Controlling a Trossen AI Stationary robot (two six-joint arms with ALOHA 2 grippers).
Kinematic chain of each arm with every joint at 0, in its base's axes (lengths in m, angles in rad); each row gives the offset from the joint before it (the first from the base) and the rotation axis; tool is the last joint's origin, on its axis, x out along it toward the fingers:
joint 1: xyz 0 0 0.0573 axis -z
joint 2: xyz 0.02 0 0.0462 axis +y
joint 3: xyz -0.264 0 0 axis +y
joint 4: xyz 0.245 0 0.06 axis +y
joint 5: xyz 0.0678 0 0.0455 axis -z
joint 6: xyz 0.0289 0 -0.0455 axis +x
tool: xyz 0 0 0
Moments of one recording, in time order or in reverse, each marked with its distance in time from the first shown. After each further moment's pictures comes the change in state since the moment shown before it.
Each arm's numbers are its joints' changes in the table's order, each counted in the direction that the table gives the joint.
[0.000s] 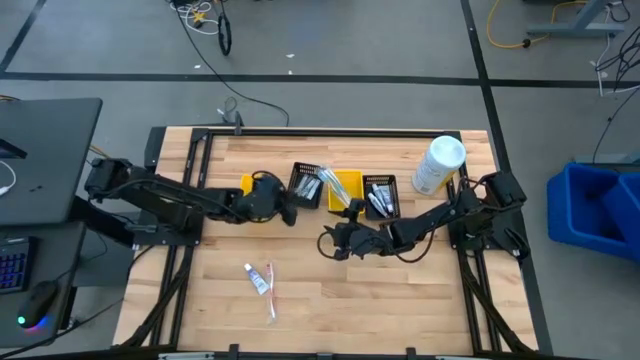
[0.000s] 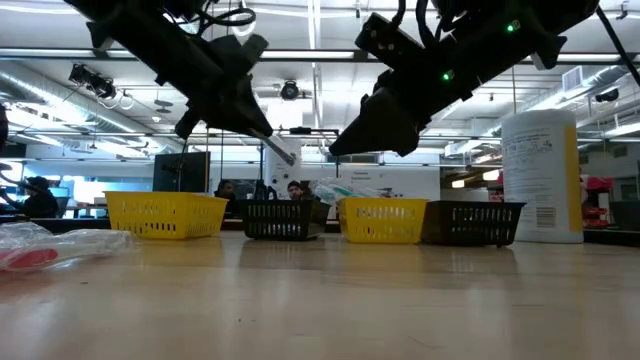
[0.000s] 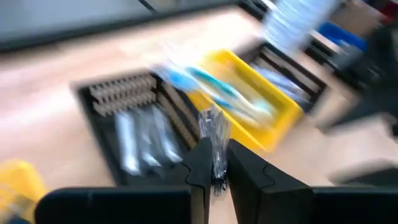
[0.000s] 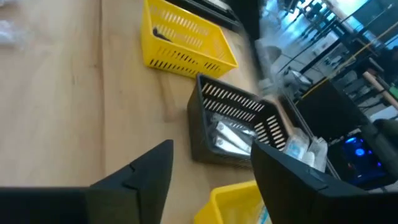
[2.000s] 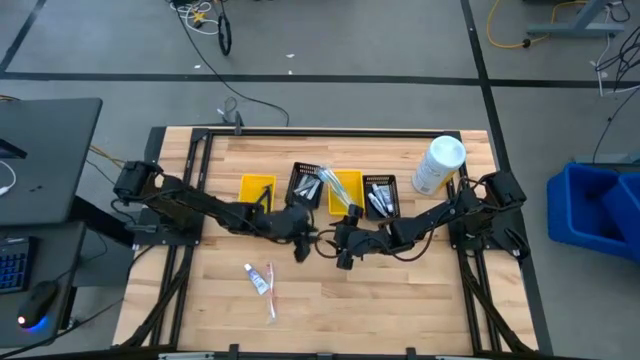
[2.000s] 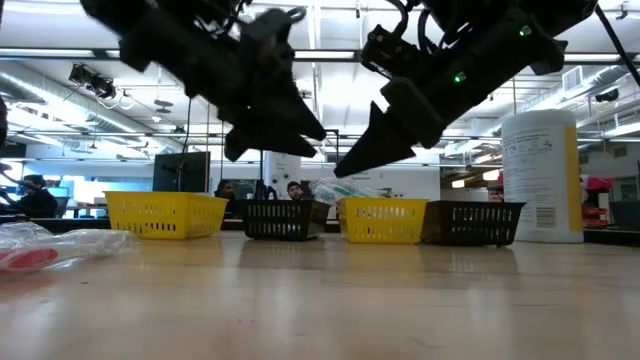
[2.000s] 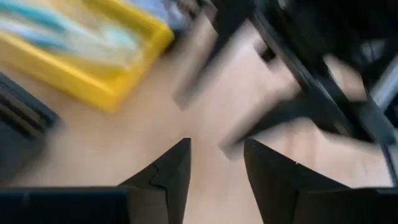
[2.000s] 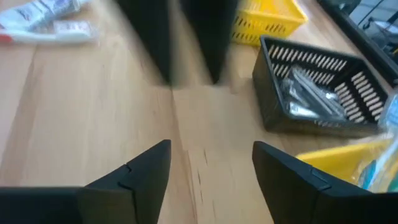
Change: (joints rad) left arm 0.067 0.271 -0.098 -0.235 0.368 0.137; right arm 0.009 0.000 0.000 0.116 -0.244 0.277
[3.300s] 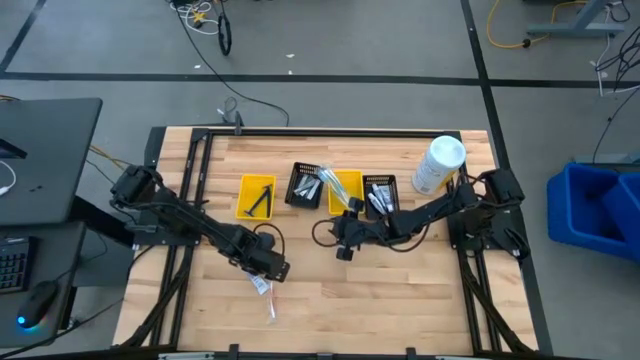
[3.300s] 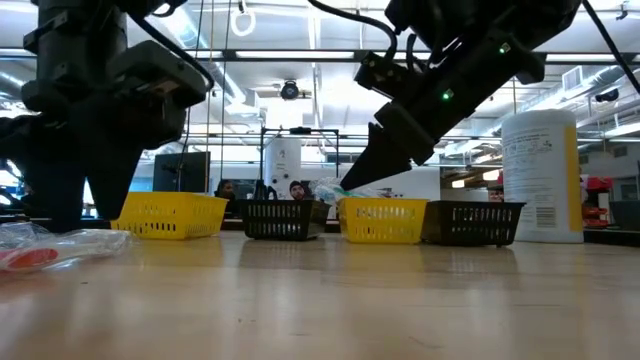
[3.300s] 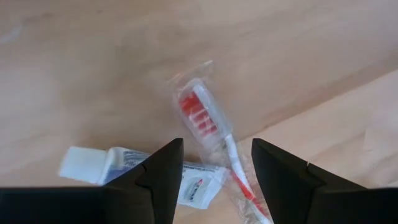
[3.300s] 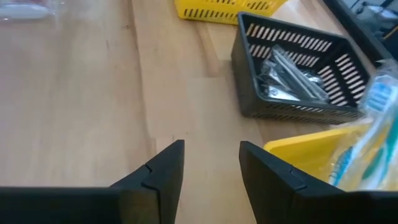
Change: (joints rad) left arm 0.263 0.011 -0.118 0.819 0.266 -1.060; right arm 0.063 0.000 0.000 0.061 -0.022 -0.018
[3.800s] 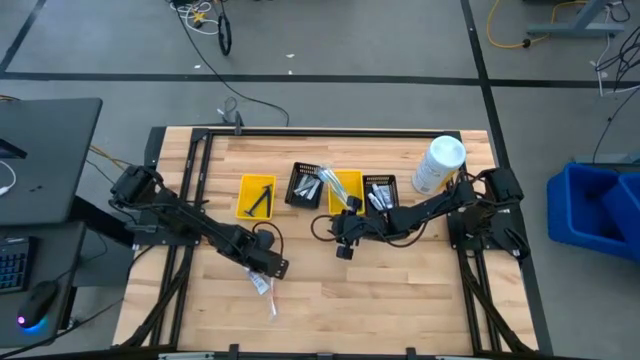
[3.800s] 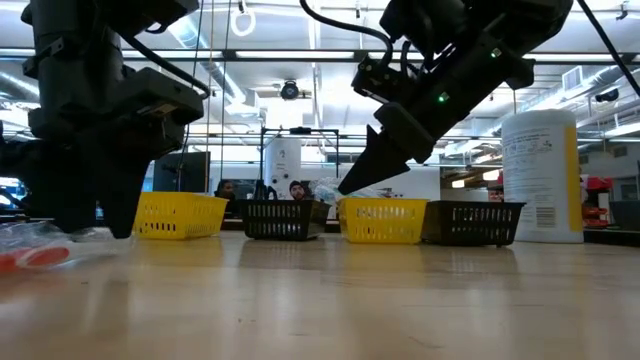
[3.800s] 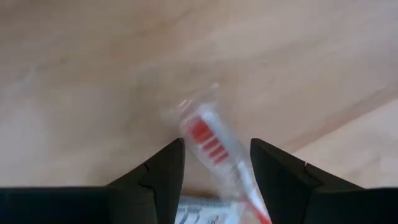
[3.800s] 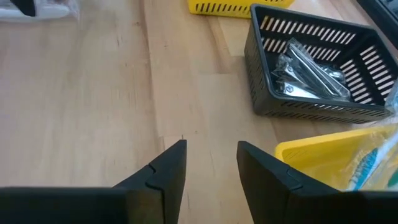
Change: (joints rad) left arm 0.000 0.000 0.068 -0.078 -0.081 0.031; right arm 0.043 0.000 0.000 0.000 -0.109 0.000
